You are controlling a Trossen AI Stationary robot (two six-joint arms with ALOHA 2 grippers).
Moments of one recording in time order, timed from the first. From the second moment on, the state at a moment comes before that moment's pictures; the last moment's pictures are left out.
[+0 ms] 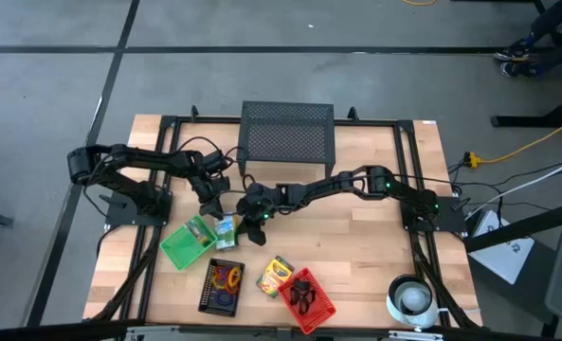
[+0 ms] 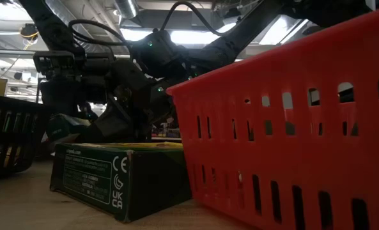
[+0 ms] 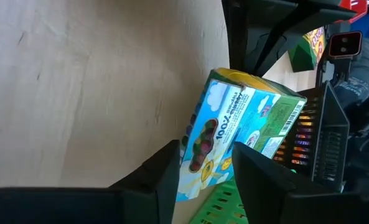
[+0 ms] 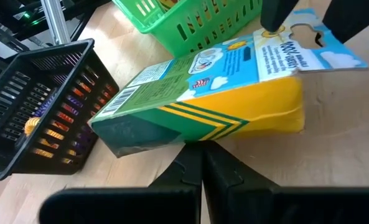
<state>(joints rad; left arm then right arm) 0.47 1.34 0.50 -0.44 0.78 0.00 0.04 2.44 1.64 0.19 -0.48 0.27</state>
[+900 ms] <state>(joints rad) 0.43 1.34 0.50 -0.43 0.77 0.03 0.04 2.44 1.64 0.19 -0.49 0.26</state>
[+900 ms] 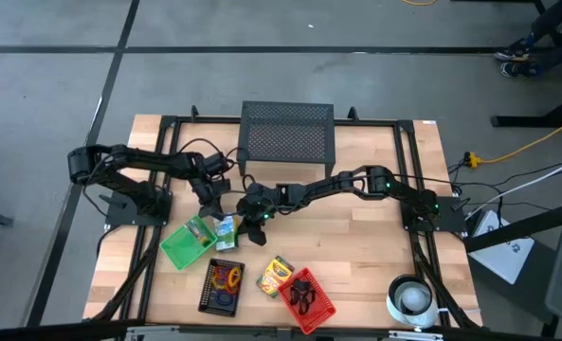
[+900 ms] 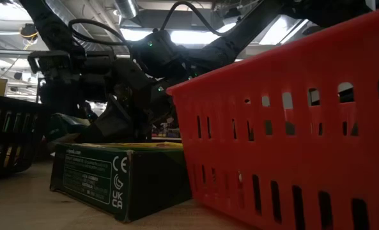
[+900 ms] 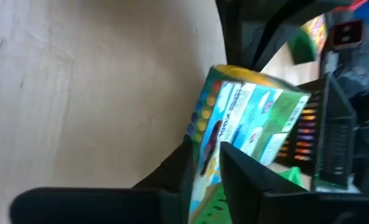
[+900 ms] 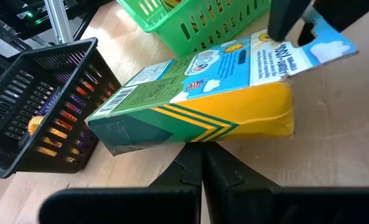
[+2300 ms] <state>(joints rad) 0.06 1.00 1.11 -1.17 0.17 -0.05 0.02 2.43 1.64 0.18 -0.41 0.29</state>
